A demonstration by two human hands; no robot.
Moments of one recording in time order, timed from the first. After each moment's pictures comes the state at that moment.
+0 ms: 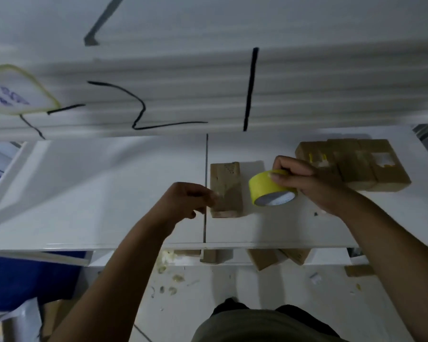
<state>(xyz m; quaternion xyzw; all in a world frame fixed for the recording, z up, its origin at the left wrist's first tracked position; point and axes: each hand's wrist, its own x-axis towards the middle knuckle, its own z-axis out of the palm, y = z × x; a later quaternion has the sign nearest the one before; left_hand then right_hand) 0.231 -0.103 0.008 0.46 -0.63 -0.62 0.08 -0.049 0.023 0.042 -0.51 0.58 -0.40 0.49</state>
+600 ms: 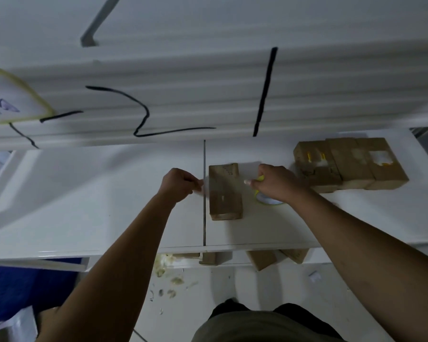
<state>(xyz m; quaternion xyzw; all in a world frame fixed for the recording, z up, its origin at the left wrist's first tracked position) 0.203 -0.181 -0.063 0.56 -0.68 -0.46 0.09 -0.046 -0.045 -0.049 -0.54 0.81 -0.06 0.22</state>
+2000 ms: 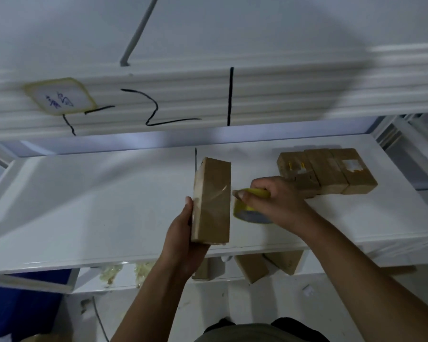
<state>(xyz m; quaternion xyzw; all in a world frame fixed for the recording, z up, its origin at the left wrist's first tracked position) 0.218 -0.022 0.002 0.41 -0.24 -0.83 0.29 0.008 0.047 0.047 -0.53 0.73 -0.34 0.26</state>
